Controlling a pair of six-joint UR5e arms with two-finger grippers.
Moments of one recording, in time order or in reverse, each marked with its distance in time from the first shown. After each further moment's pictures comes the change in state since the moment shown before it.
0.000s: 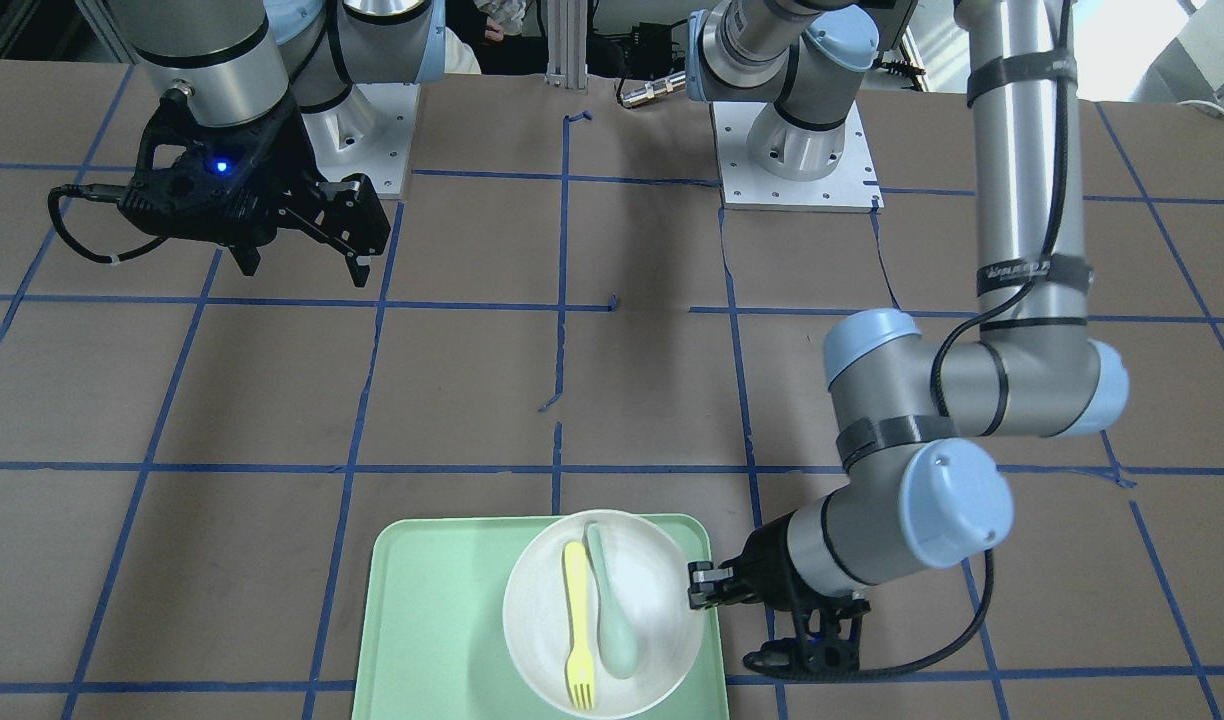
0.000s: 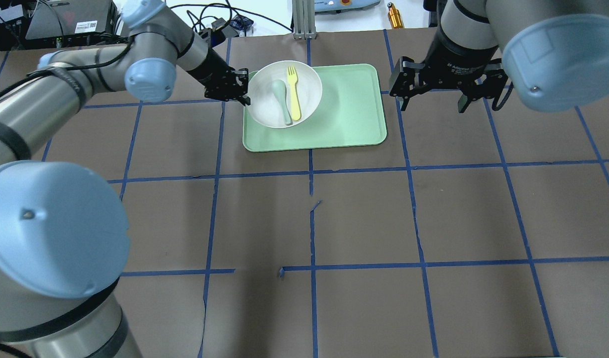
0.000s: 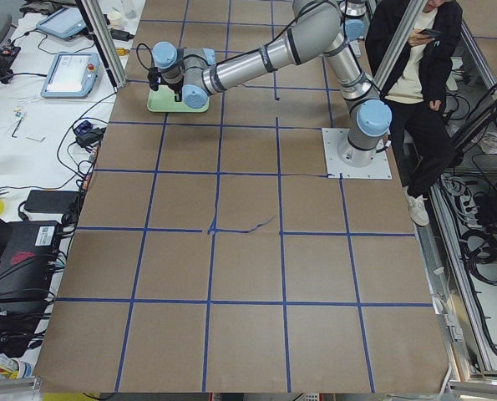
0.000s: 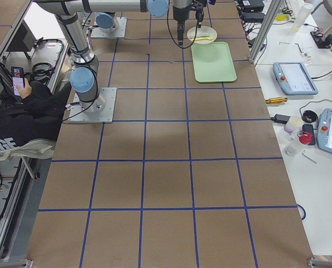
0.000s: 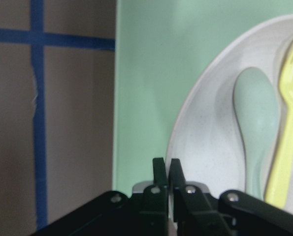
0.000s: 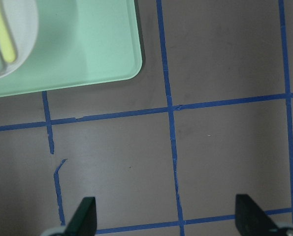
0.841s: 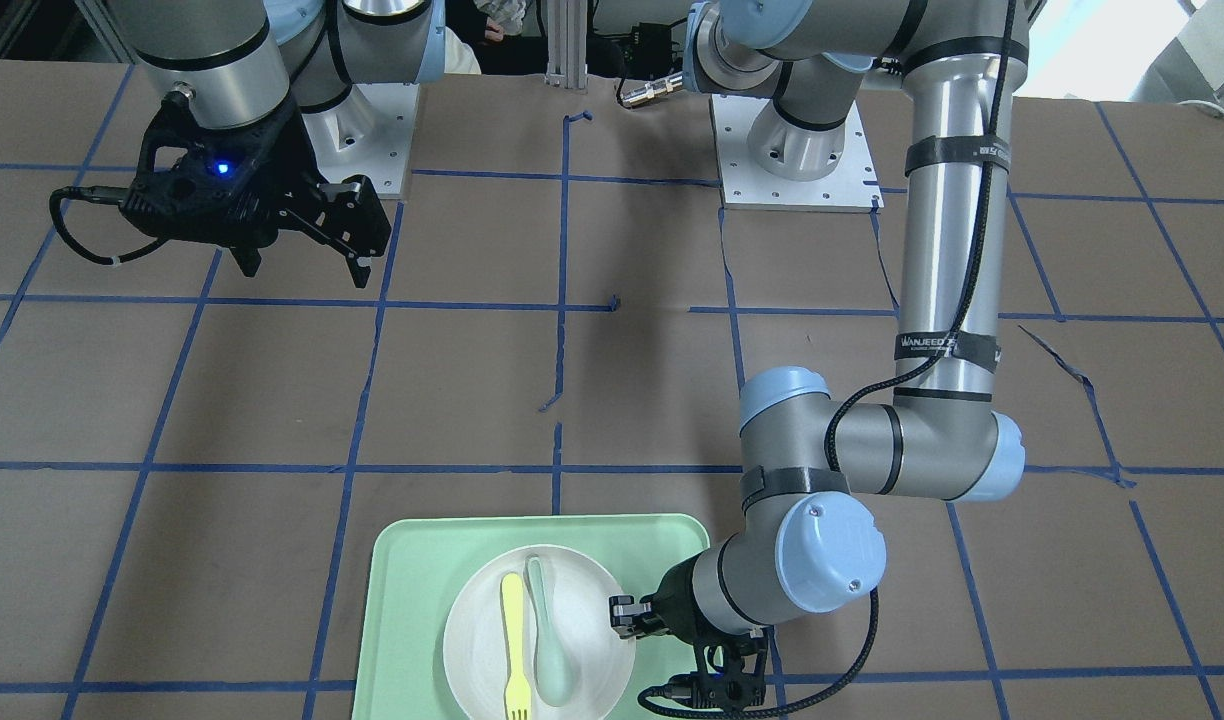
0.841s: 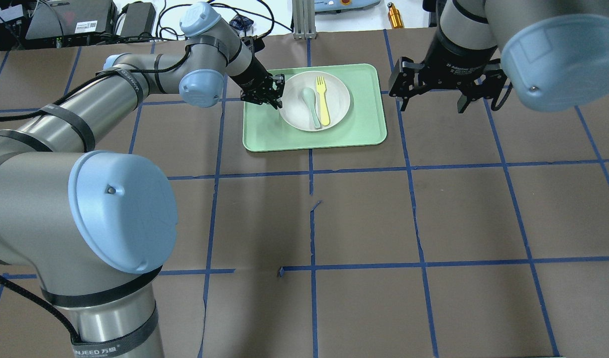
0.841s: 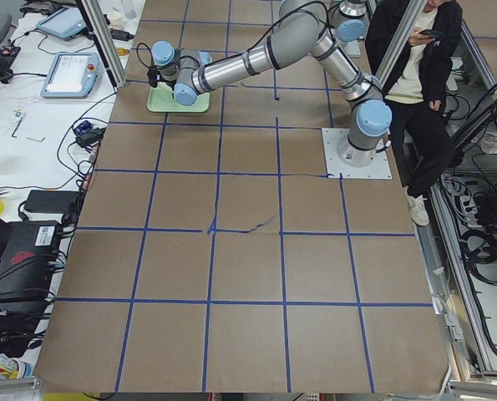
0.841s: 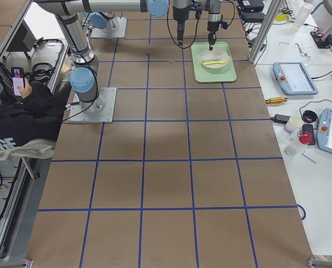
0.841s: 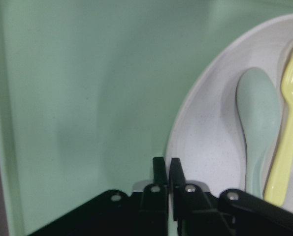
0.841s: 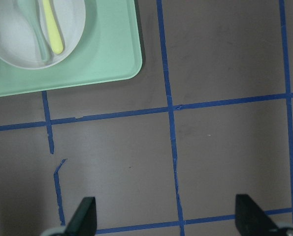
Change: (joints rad) left arm -0.072 -0.089 0.039 0.087 0.022 -0.055; right arm 0.000 0.002 0.000 0.000 0.000 0.000
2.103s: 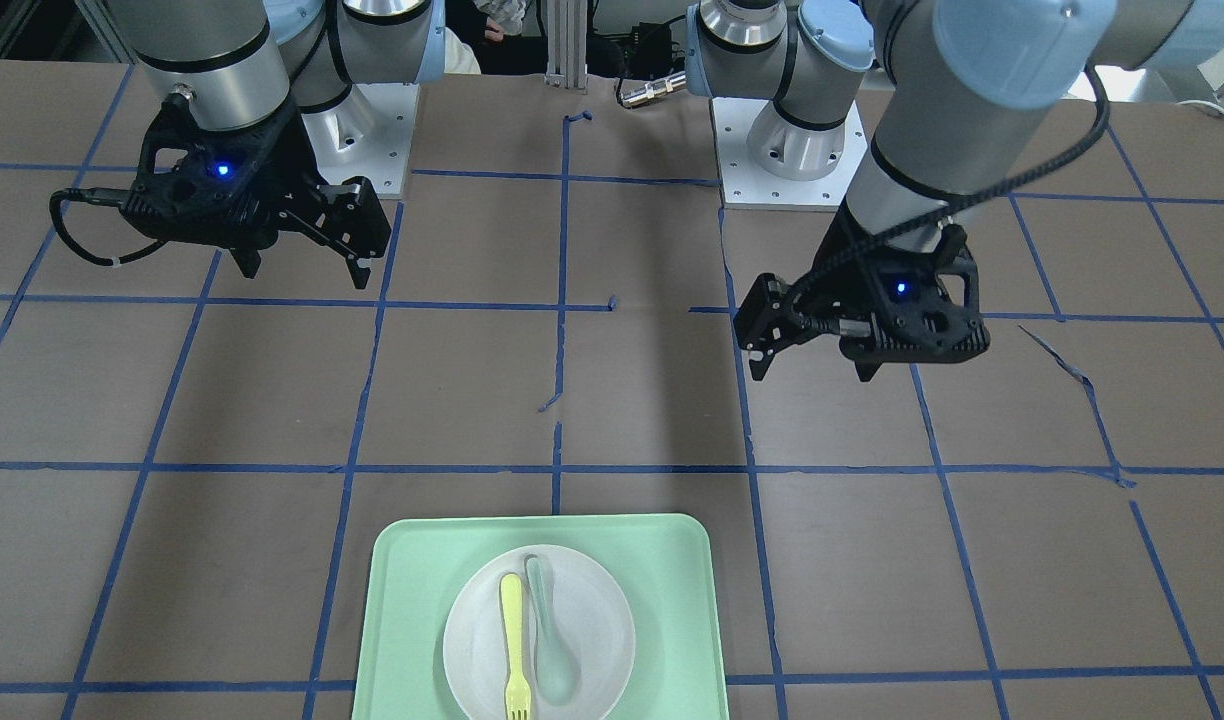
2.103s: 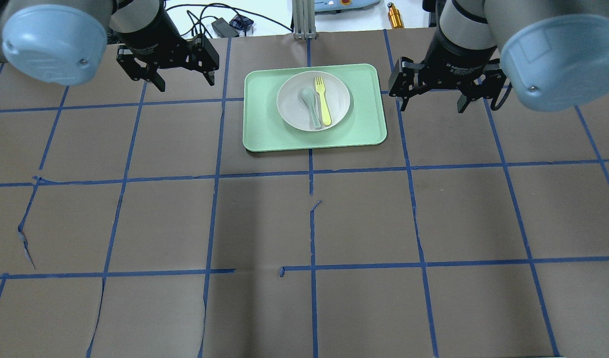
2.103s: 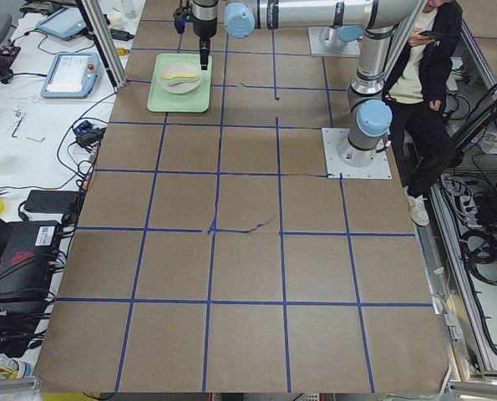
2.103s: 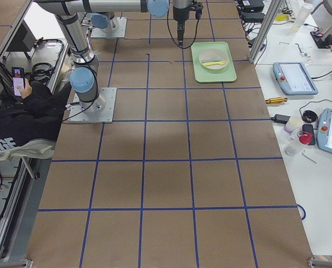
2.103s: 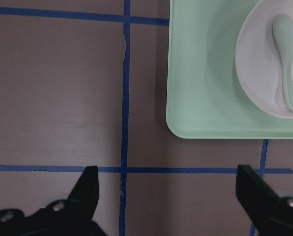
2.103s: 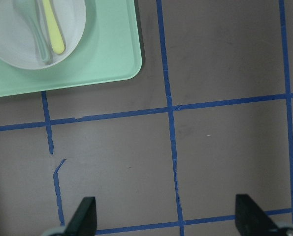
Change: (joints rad) left arm 0.042 0.641 -0.186 -0.416 0.338 0.069; right arm 0.000 0.001 0.000 -0.001 -0.003 0.000
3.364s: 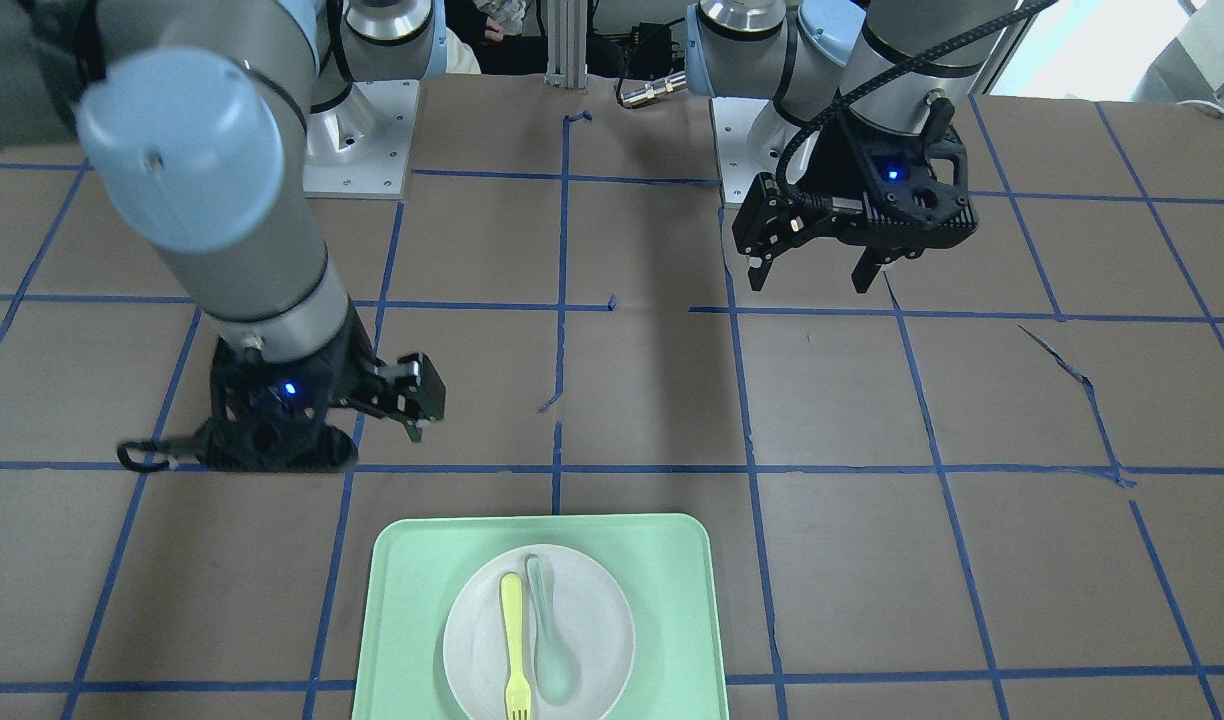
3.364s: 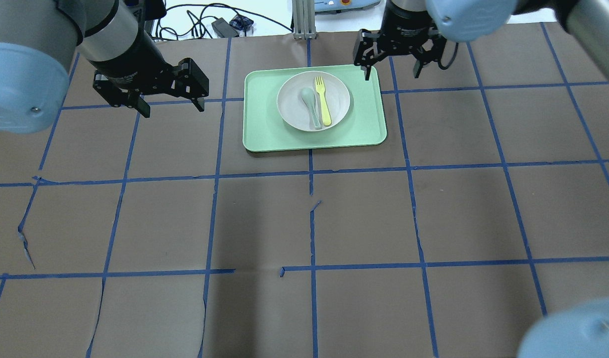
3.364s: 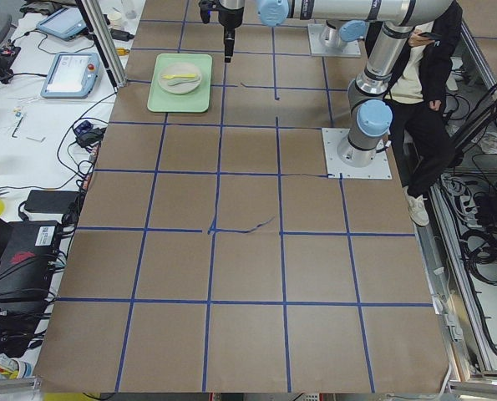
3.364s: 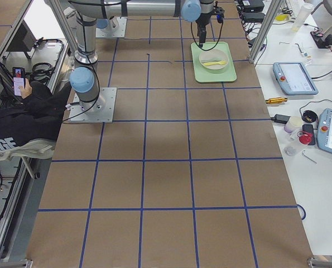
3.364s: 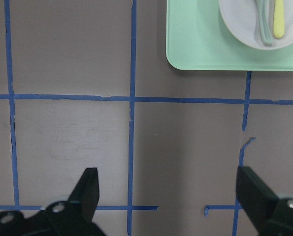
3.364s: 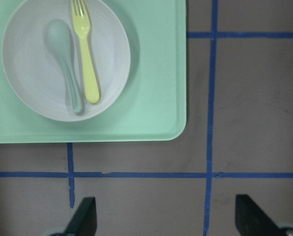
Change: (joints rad) left arm -0.003 0.144 -0.117 -0.033 0.009 -0.004; right arm 0.068 0.412 -0.352 0.007 0.026 -0.056
